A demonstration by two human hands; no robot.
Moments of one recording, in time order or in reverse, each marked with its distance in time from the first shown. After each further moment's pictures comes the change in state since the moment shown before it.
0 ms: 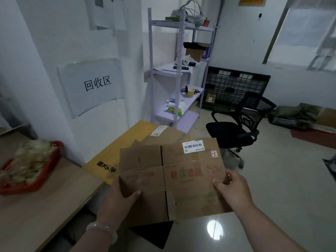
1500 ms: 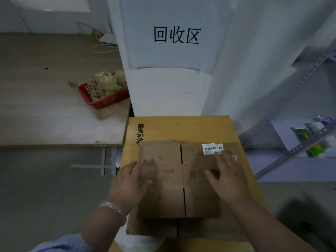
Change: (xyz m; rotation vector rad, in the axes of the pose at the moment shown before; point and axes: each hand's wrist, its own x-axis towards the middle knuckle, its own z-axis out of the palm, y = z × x) left_hand 0.159 0.082 0.165 0.458 0.492 -0.589; right_hand 0.389 -0.036 0.240 -0.598 -0.904 -0.970
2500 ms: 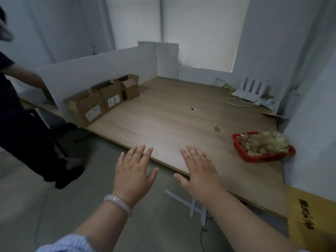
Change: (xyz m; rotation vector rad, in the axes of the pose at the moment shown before) left_hand -0.092 -0.463 -0.288 0.307 0.613 -0.316; right_hand -0.060 -0.650 0.092 -0.036 -0.014 -0.937
